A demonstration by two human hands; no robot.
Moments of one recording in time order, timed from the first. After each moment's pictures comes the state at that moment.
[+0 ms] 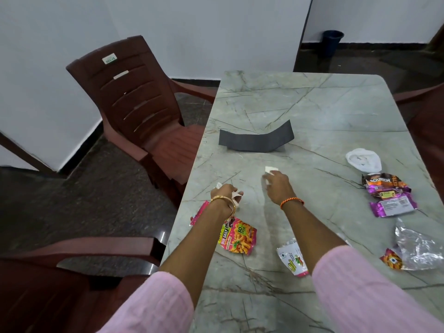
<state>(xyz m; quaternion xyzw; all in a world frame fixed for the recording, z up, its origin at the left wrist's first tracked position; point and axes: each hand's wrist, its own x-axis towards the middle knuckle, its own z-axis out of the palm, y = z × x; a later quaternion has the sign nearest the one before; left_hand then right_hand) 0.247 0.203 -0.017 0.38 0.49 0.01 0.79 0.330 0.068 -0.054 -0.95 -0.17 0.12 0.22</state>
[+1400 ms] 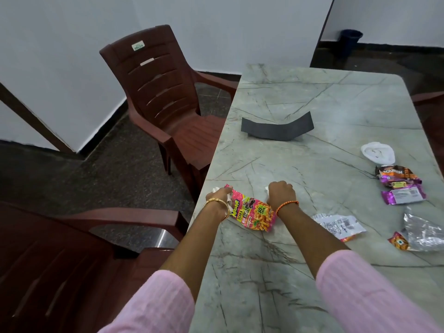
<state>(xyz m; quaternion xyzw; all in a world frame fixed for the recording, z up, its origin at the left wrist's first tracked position) 0.154 0.244 -0.029 0.42 0.51 -0.01 0.75 0.236 0.100 -0.045 -0.97 -0.21 0.11 -0.04</state>
